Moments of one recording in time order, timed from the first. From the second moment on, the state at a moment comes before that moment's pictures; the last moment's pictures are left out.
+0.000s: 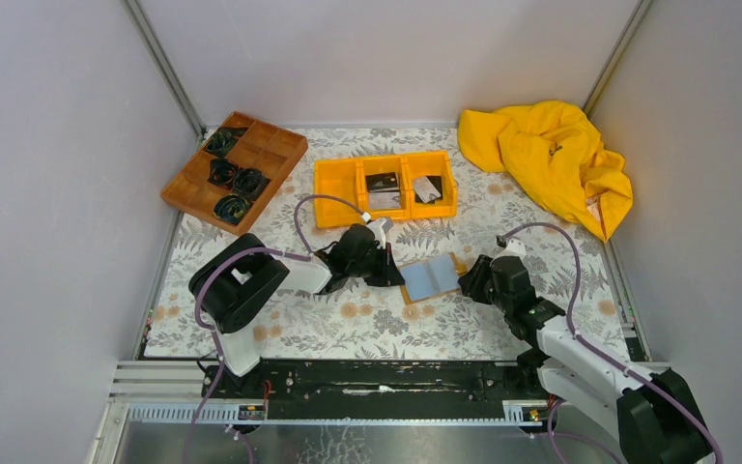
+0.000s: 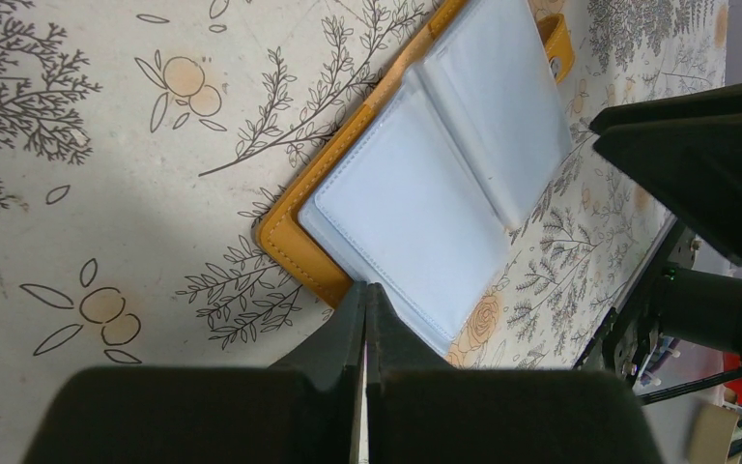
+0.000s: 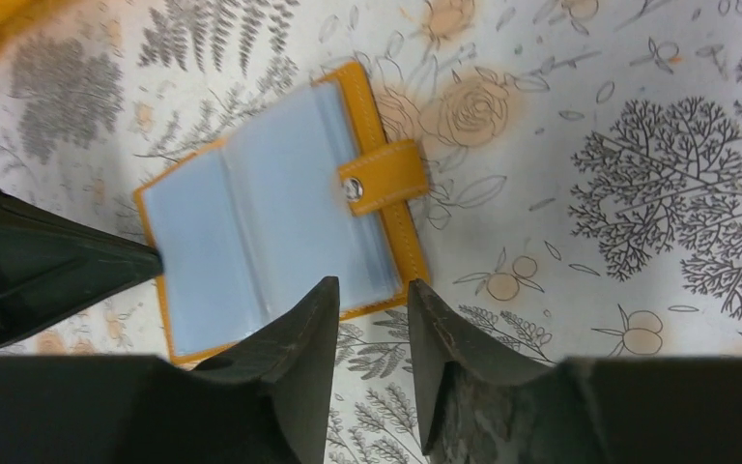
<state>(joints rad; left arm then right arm) -0.74 1.79 0.72 0.41 0.33 -0.70 0.46 0.83 0.21 0.00 0.10 0.66</state>
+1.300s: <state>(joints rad) -0.74 1.79 0.72 0.41 0.33 -0.70 0.46 1.06 0.23 0.14 0.07 0.64</state>
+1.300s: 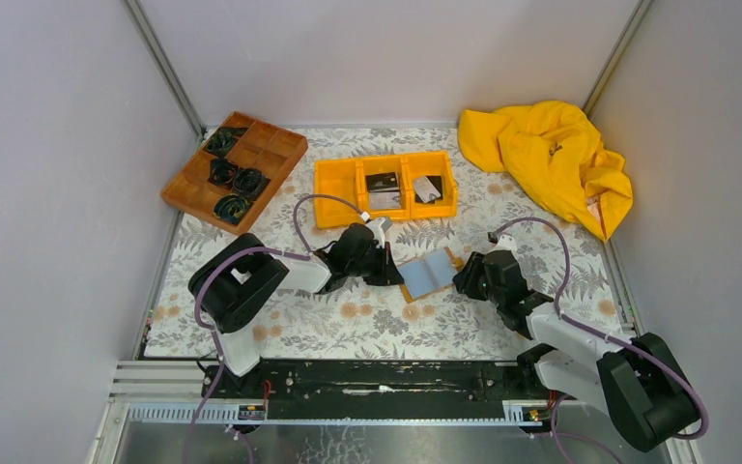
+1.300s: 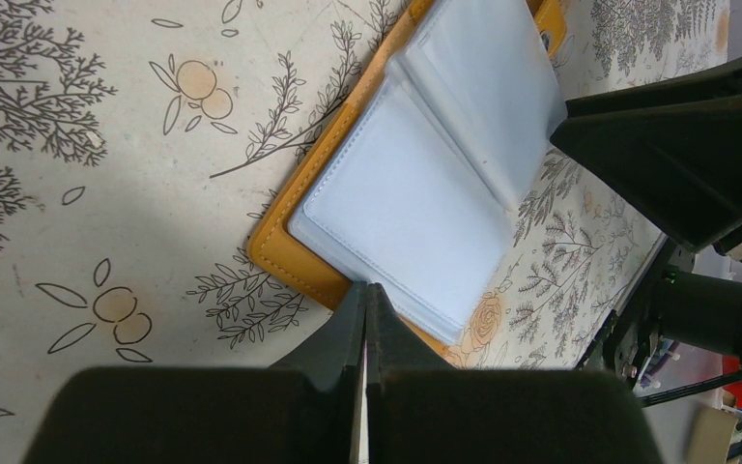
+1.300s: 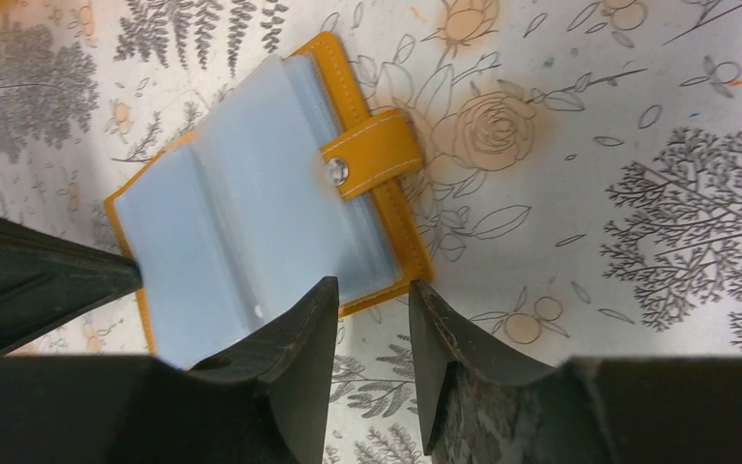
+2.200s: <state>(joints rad) -0.74 1.79 0.72 0.41 0.33 -0.70 0.46 1.18 0.32 0.14 0.03 0.58</state>
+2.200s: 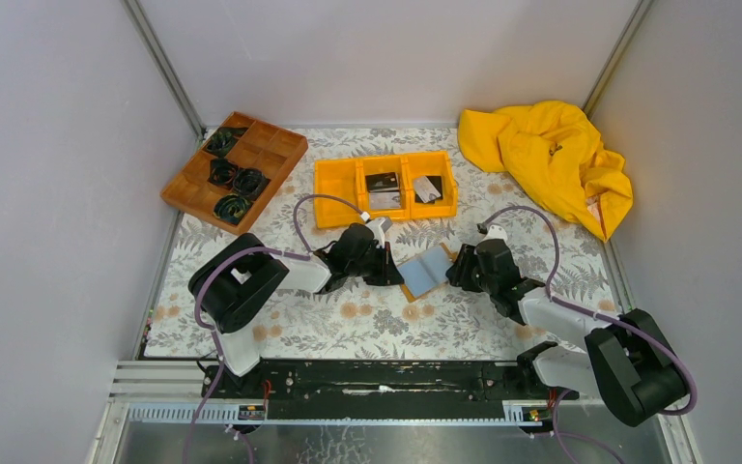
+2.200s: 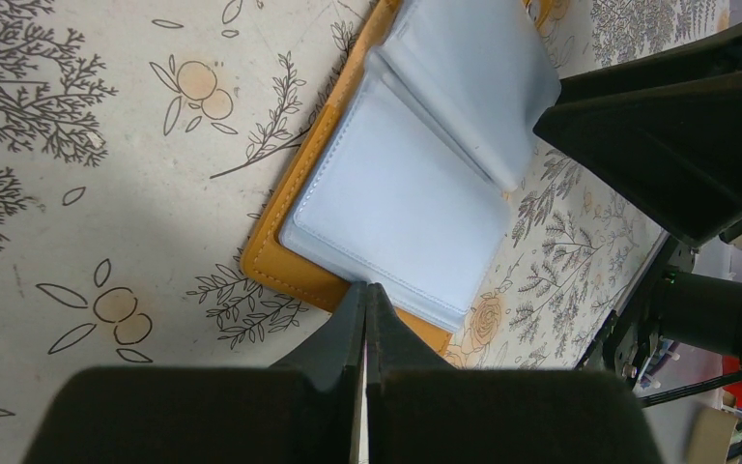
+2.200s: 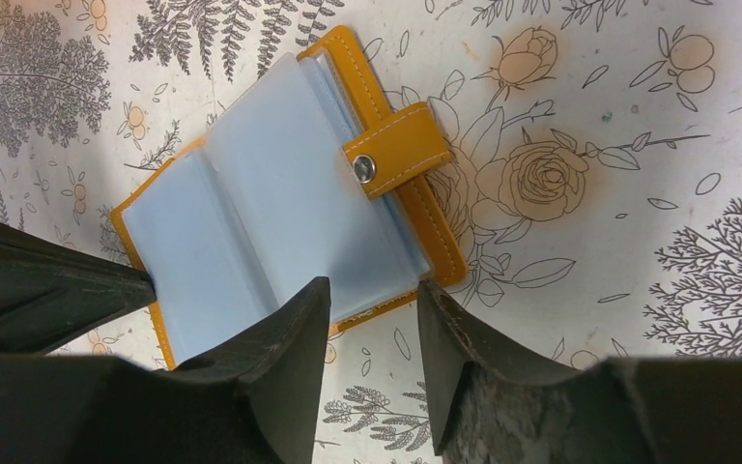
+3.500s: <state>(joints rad) -0.74 1.80 0.73 0.41 0.34 -0.70 0.55 1.13 0.45 0.12 0.04 0.52</state>
